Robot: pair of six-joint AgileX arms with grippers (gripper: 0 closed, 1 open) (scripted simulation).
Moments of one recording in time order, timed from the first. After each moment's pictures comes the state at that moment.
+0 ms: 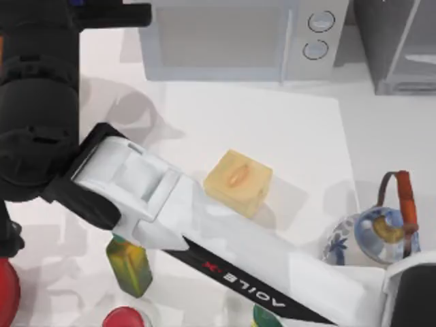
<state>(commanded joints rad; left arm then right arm) 0.00 0.00 0.00 0.00 0.00 0.00 -1.97 0.53 3.33 -0.25 -0.98 2.66</state>
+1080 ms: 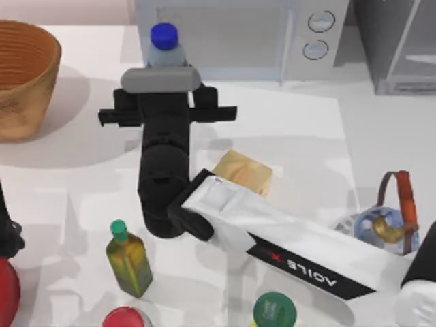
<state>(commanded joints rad) 0.00 0.00 0.00 0.00 0.00 0.00 -2.19 0.53 3.94 -0.29 -0.91 3.10</state>
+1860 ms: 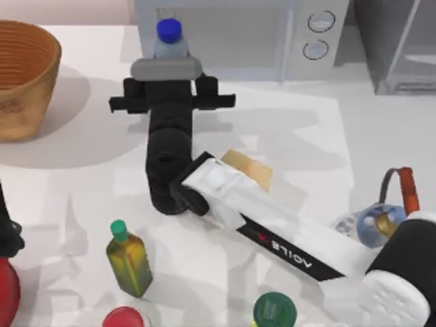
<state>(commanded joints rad) 0.00 0.00 0.00 0.00 0.00 0.00 -2.28 0.32 3.64 -0.19 -0.84 3.11</state>
